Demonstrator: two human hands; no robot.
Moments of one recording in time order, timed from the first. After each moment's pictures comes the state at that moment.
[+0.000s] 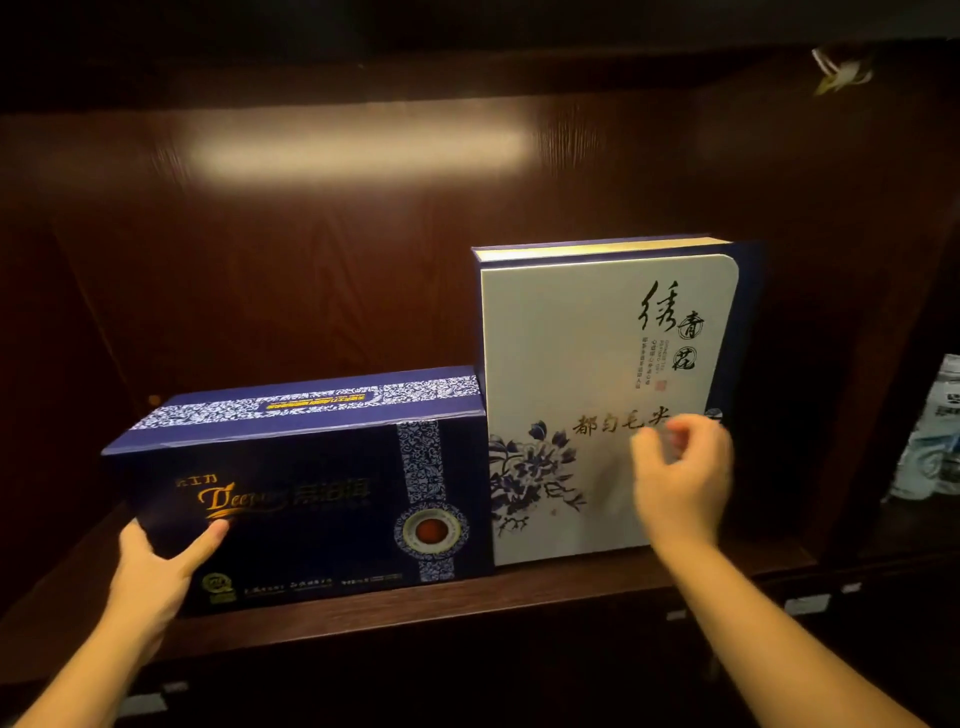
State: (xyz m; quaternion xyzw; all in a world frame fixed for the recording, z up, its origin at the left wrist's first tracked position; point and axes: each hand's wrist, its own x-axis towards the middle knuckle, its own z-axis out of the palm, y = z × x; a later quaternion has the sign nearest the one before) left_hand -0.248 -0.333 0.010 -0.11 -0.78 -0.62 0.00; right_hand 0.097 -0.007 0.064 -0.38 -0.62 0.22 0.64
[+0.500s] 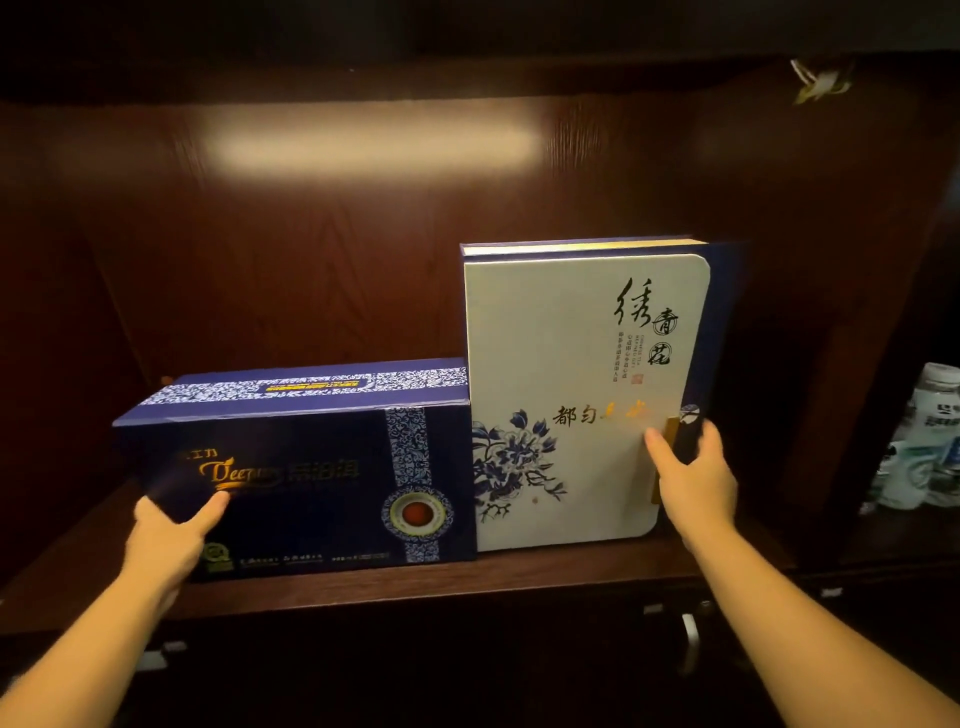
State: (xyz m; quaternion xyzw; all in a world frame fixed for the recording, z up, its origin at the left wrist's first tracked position) left_hand -0.214 -0.317 0.032 -0.04 -0.83 -0.55 0.03; right_hand 0.130 0.044 0.048 -0.48 -0.65 0.37 0.46
